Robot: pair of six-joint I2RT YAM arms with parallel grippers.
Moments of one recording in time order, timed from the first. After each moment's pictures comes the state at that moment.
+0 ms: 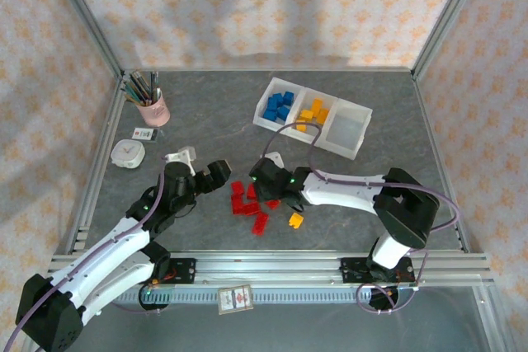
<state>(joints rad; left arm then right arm) -0.48 0.76 0.40 -0.15 -0.03 -0.85 1.02 1.64 0.99 -0.44 0.31 0.62</state>
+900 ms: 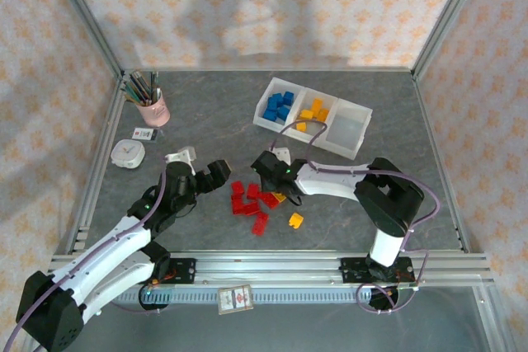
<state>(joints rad) -0.48 0.78 0.40 -0.15 -0.05 -0.85 0.92 1.76 1.03 -0.46 0.33 0.74</state>
